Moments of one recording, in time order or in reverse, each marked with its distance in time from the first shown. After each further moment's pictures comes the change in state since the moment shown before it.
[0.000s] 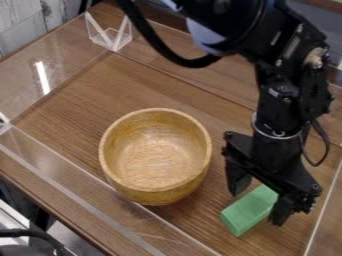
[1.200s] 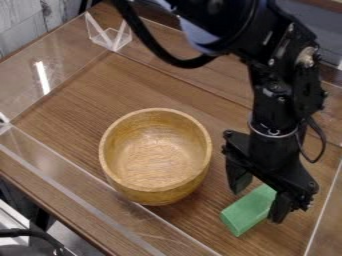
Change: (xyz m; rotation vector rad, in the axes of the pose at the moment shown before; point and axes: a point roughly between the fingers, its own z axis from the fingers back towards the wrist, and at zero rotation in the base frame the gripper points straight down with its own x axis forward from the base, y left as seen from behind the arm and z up) arm 0.004 0.005 -0.002 -0.020 -0.028 -0.011
